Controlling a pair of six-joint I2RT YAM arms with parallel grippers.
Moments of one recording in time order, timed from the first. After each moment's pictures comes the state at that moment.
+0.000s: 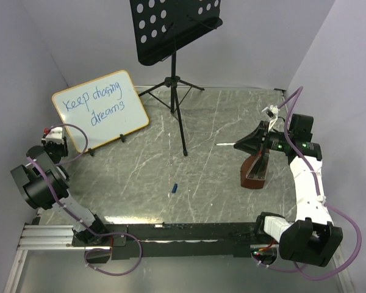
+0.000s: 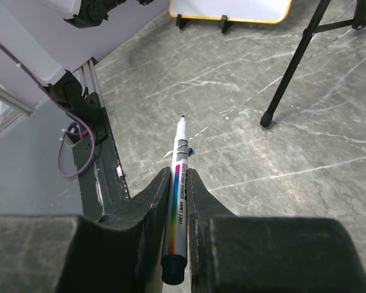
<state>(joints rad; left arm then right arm) 0.70 1.71 0.56 1.01 0.60 0.38 -0.21 1.08 1.01 -0.68 -1.36 -0.31</state>
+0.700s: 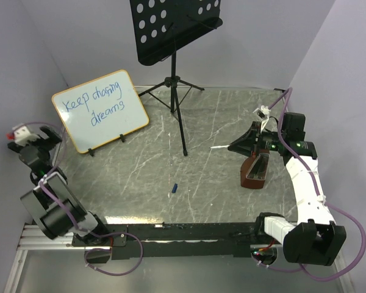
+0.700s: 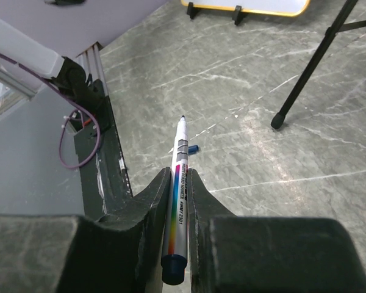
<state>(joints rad) 0.72 1.40 0.47 0.98 0.24 -0.13 -0.12 1.08 1.01 -0.66 -1.31 -0.31</state>
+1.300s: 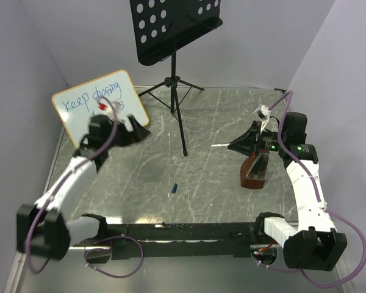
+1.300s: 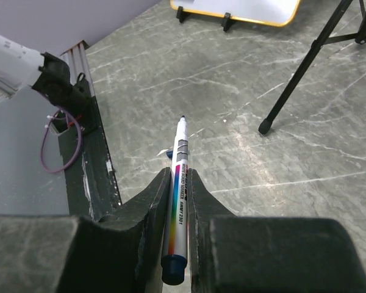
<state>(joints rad) -0.10 1.20 0.84 -0.06 0.36 -0.55 -0.10 1.03 1.01 -0.61 -1.26 -0.28</state>
